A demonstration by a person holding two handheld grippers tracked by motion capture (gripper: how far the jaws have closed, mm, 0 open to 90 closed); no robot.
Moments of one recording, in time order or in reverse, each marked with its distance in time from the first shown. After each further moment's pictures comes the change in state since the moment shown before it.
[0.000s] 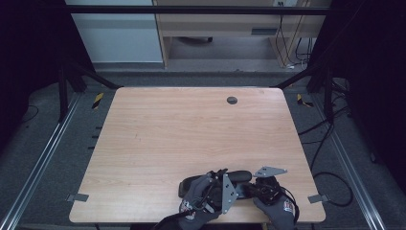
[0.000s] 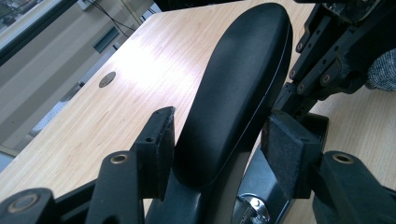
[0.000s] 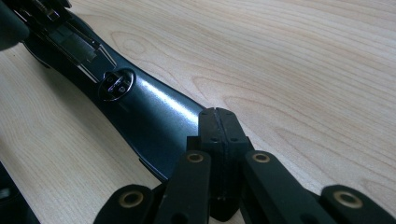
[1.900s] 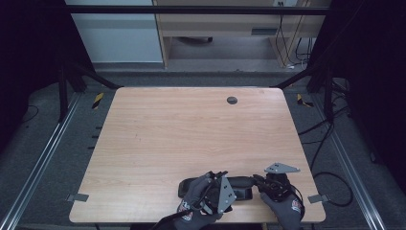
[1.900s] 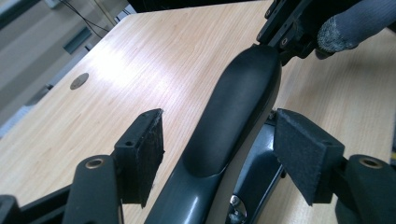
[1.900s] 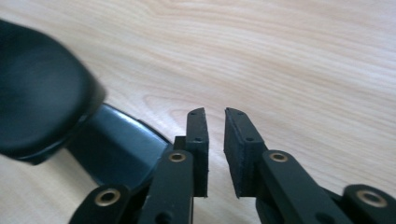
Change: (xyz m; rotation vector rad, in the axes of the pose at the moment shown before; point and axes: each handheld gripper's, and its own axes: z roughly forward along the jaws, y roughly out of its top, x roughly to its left) left arm 0.008 -0.003 -0.008 -0.022 -0.119 -0.039; right arm -0.020 -0.001 -0.017 -0.078 -0.101 0.067
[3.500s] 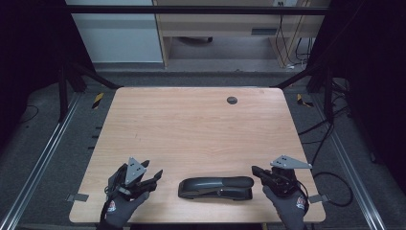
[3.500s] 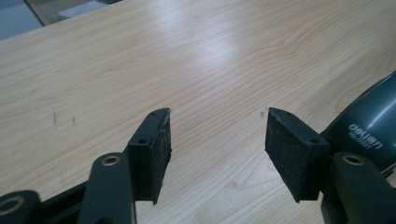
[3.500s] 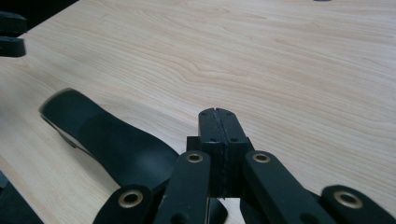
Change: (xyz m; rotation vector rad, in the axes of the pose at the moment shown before) left arm 0.115 -0.145 -0.098 0.081 0.241 -0.469; right arm 0.021 0.037 -0.042 -0.129 0.033 0.008
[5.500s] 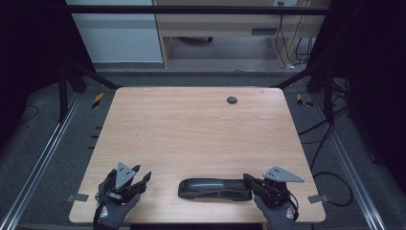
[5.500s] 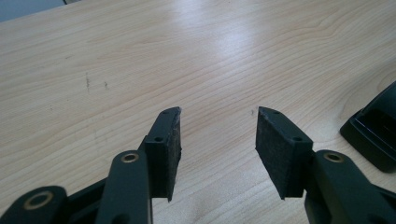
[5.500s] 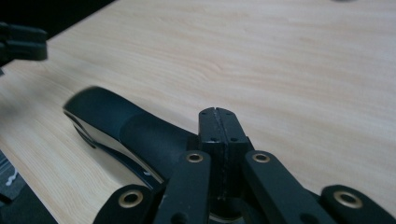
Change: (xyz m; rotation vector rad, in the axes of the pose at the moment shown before) left arm 0.013 -0.023 -0.006 0.013 0.065 -0.047; right arm 0.021 -0.026 0.011 -0.090 0.038 0.007
